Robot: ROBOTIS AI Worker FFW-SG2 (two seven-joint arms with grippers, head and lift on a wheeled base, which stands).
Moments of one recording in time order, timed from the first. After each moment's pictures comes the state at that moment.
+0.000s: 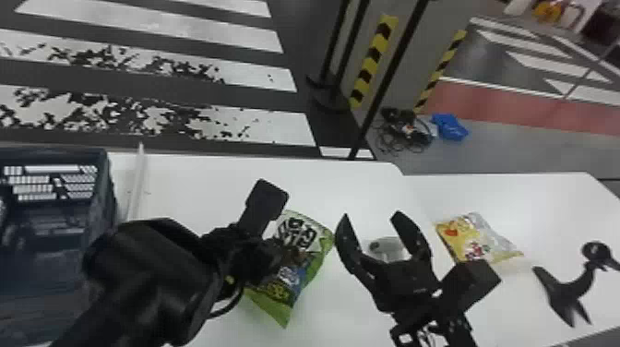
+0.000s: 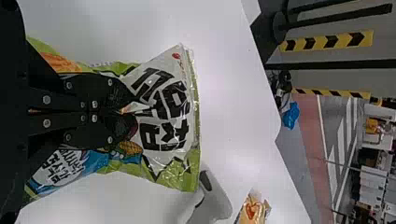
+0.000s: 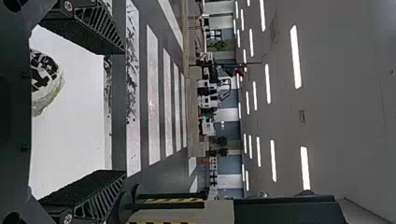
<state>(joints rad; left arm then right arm) -0.34 0.00 -0.73 -1.47 0.27 0.84 -0.13 0.61 -0.11 -0.12 -2.11 -0.21 -0.08 0.12</state>
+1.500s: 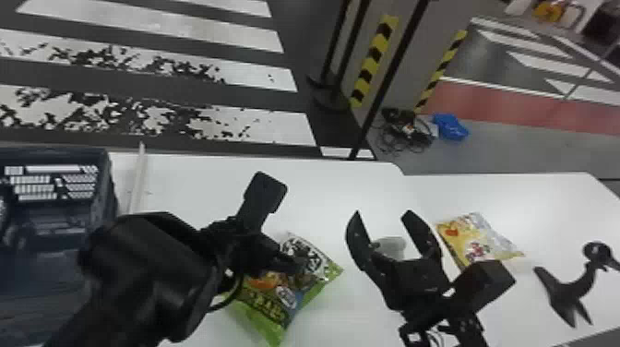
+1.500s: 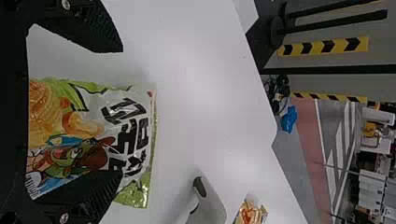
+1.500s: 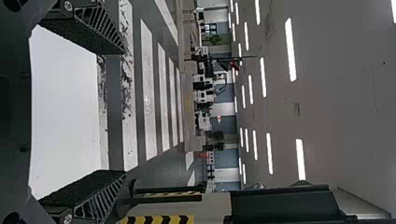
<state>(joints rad) -0.34 0.00 -0.72 -1.51 0.26 0.86 -0.10 0.62 -0.11 -0.15 -2.12 -0.25 -0.09 0.12</state>
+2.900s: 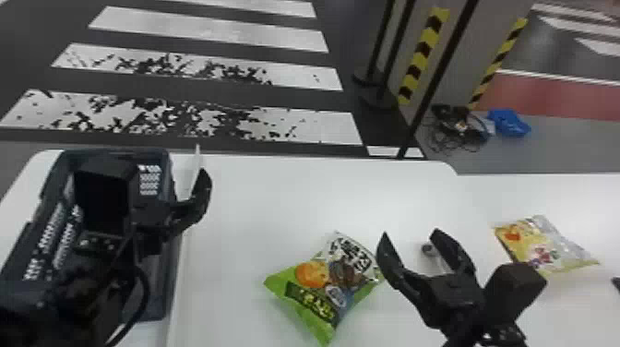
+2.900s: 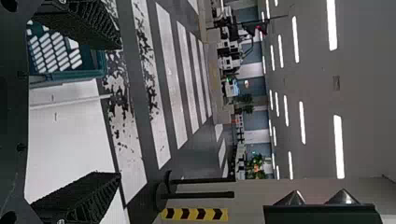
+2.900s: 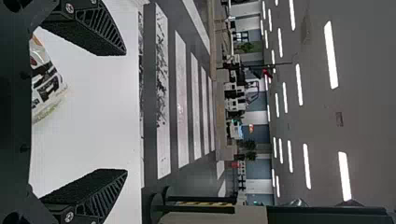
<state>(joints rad) 0.19 0.27 -0.31 -2.13 0.11 0.45 0.24 0.60 -0.14 -0.12 -2.09 -0.23 0.07 0.14</state>
